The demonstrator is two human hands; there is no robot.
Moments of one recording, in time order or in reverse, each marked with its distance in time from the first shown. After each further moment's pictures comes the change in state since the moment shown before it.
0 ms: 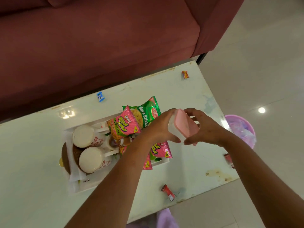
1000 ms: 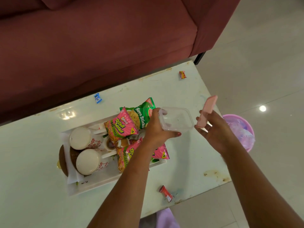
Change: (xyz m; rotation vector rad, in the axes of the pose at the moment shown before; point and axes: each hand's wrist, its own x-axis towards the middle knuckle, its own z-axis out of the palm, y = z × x) left_hand 0.000 -0.004 0.025 -0.396 0.305 -0.039; right_hand -0.005 0.037 -0.003 1.155 0.284 0.126
